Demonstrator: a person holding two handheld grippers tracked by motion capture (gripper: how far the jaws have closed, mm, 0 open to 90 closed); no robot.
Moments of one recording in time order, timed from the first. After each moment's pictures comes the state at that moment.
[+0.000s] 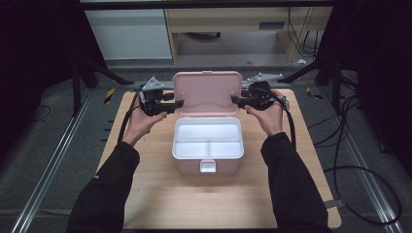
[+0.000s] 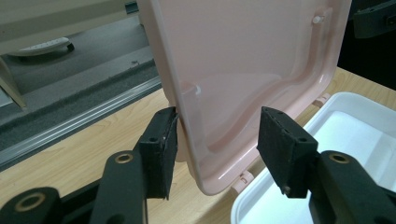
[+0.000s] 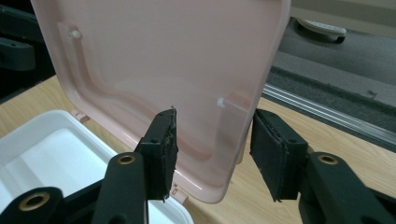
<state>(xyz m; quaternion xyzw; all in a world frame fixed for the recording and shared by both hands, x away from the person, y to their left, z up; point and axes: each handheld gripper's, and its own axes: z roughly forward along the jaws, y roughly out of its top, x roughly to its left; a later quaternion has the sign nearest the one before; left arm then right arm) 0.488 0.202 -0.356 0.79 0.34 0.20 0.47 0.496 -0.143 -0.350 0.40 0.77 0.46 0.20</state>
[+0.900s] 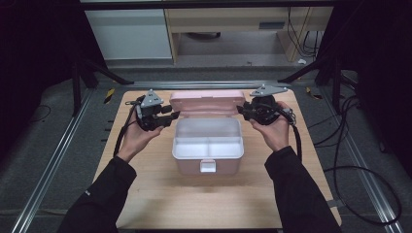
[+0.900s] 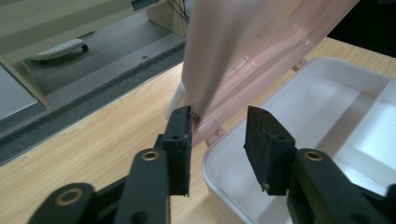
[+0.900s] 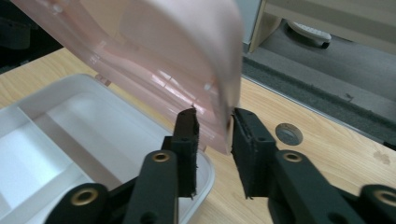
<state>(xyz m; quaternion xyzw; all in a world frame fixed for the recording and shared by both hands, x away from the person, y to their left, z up) 0.437 0.203 -0.357 0.81 0.33 0.24 0.43 0.440 -0.146 -0.345 0.38 0.78 0.43 0.24</state>
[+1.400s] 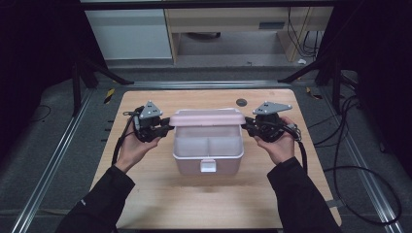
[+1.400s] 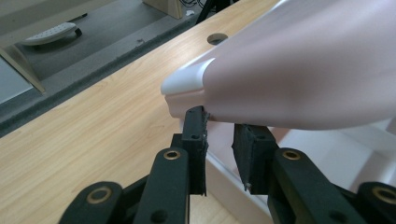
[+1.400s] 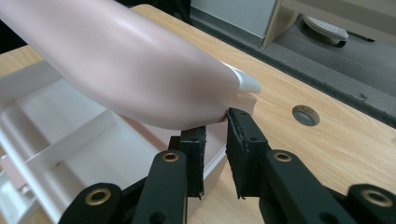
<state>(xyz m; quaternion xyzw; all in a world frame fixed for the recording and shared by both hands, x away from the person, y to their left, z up) 0.406 0.206 -0.368 0.82 0.33 0.22 0.41 0.402 -0.155 -0.363 0.35 0.80 0.43 0.23</state>
